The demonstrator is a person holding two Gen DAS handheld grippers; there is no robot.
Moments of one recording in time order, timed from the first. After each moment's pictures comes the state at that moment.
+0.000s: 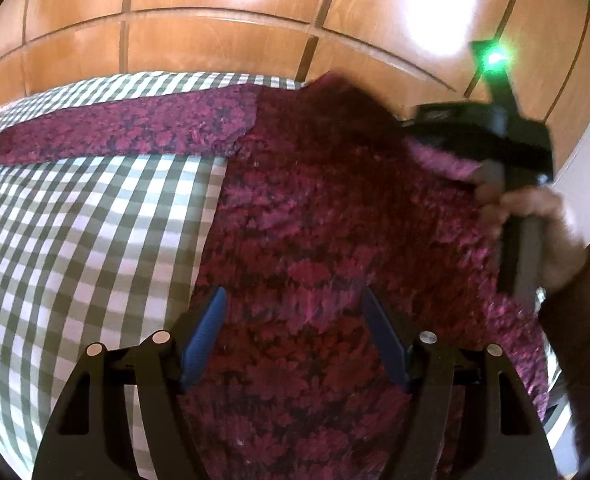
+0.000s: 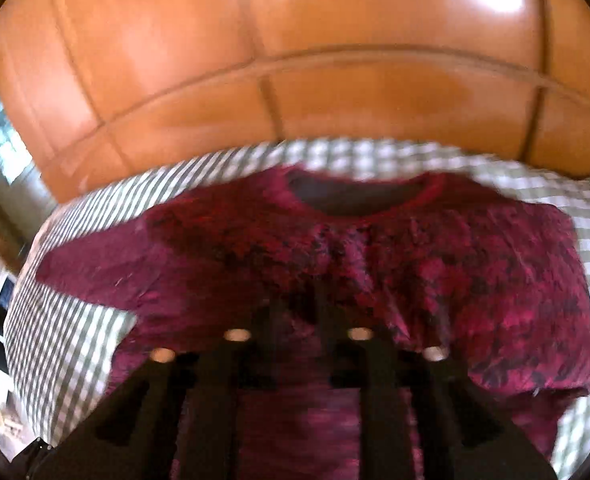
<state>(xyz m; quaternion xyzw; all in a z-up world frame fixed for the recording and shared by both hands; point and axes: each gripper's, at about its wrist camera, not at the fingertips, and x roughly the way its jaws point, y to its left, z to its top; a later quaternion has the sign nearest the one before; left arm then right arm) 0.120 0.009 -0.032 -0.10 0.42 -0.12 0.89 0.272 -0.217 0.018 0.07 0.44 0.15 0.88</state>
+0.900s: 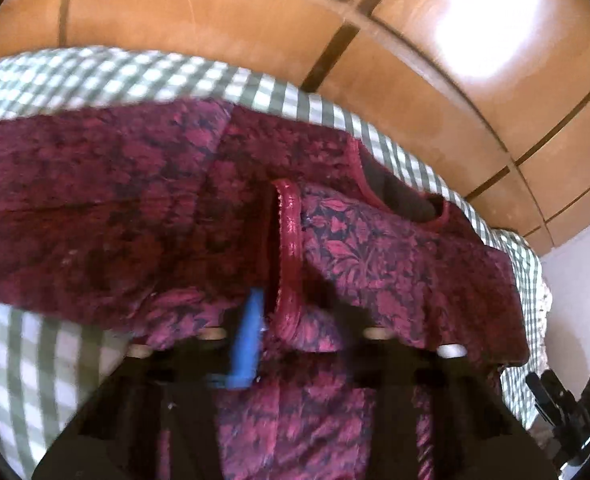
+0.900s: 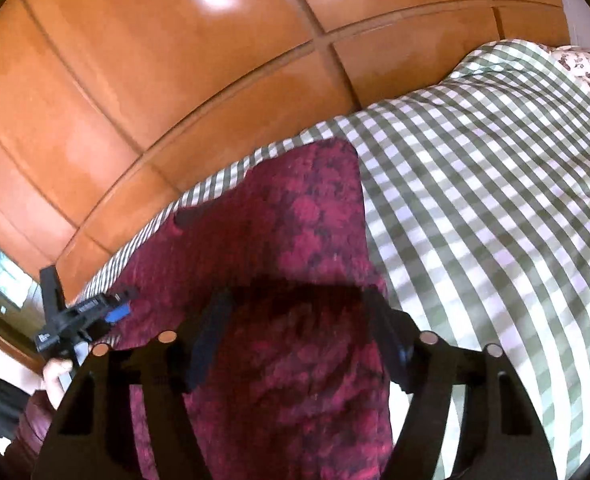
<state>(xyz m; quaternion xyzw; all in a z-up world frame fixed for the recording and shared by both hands) 0.328 -0.019 -0.049 -0.19 0.48 -0.13 0.85 0.167 -0.423 0.024 0.27 0.40 0.05 0.88</state>
